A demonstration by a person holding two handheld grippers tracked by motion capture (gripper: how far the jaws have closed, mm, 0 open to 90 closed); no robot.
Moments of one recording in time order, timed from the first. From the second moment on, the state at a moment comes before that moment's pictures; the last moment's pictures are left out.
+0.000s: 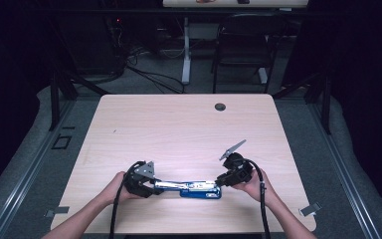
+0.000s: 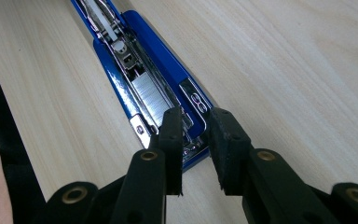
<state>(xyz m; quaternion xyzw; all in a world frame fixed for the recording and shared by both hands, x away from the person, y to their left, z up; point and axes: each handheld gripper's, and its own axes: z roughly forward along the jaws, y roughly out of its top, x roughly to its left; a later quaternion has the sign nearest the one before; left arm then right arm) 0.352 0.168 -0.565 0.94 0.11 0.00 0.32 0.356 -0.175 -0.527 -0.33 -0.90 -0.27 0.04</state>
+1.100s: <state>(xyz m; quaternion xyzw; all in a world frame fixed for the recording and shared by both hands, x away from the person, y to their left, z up) 0.347 0.163 -0.542 0.95 0.08 0.04 0.31 0.345 -0.113 -0.516 -0.24 -0.92 -0.32 -0.04</state>
